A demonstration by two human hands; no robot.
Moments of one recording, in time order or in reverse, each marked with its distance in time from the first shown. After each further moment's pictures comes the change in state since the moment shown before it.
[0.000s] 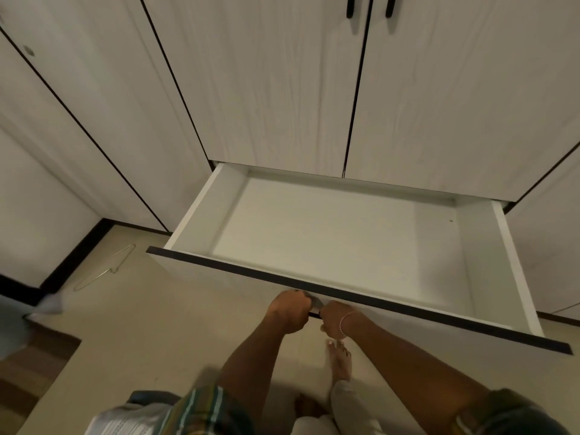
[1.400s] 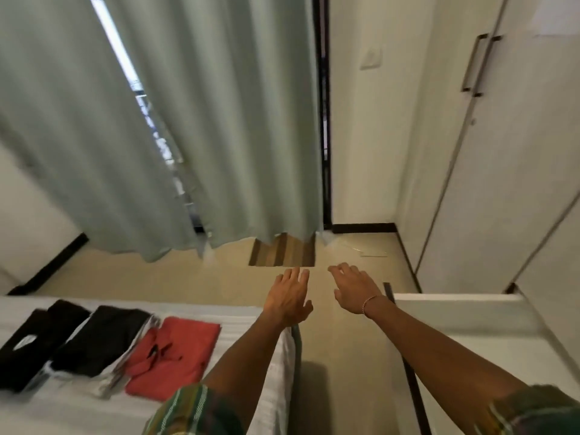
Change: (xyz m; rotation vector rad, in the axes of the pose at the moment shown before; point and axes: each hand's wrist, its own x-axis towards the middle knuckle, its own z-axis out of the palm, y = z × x) left_hand -0.278 -0.114 -0.056 -0.358 0.411 -1.467; right_hand -0.007 -0.318 -0.226 -0.532 0.437 -1.257
